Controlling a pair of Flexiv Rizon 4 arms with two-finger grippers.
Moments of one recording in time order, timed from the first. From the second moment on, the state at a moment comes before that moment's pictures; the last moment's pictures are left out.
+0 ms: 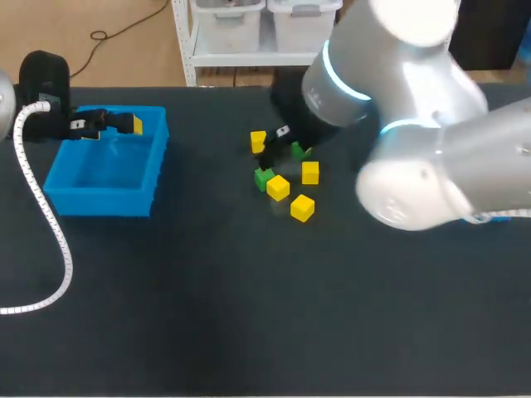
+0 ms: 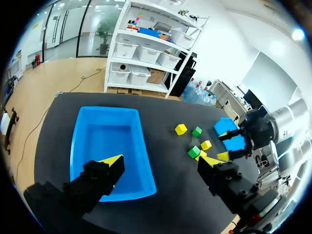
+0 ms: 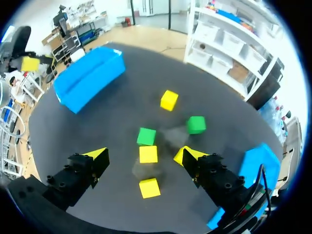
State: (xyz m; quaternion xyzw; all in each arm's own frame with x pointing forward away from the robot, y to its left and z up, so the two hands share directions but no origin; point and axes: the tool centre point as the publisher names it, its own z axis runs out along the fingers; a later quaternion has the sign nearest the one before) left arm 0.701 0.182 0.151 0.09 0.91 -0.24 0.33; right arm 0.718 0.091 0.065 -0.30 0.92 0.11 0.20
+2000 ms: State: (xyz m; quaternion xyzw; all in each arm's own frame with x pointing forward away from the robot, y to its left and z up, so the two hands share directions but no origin) left arm 0.701 0.182 0.151 0.09 0.91 -0.24 0.33; right arm 0.765 0.085 0.047 -0.32 0.93 0.04 0.16
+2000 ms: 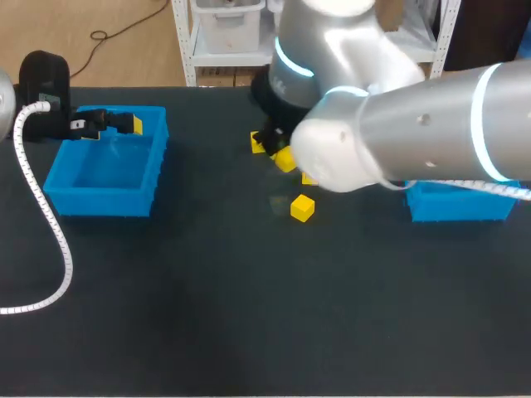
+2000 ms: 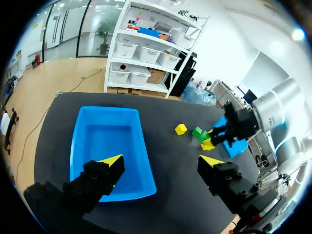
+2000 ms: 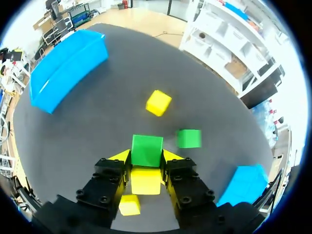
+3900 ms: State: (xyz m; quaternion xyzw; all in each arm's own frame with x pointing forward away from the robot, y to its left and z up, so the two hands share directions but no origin) left arm 0.701 0.182 0.151 0.09 0.91 -0.24 0.33; right arm 0.763 0.143 0.000 -0.34 0.93 0.03 0.13
